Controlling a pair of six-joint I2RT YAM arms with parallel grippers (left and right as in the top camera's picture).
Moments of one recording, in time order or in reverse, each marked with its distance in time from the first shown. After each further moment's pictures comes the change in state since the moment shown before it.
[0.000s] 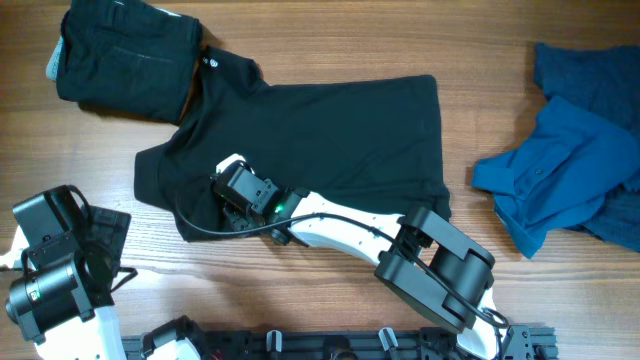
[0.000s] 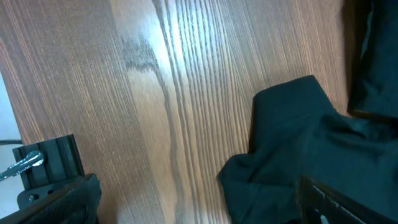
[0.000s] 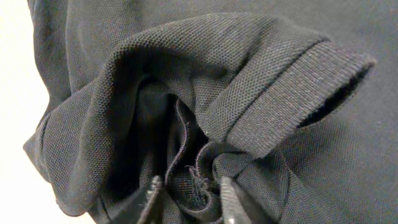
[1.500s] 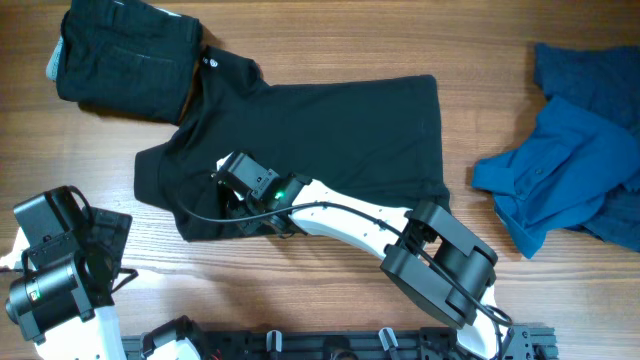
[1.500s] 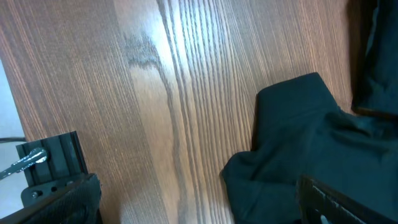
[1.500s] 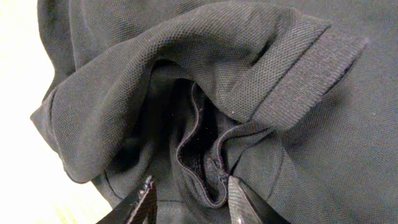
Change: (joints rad) left arm 0.000 0.000 0.000 -0.011 0.004 0.000; right arm -0.038 0.001 0.072 -0.158 -0.095 -0.081
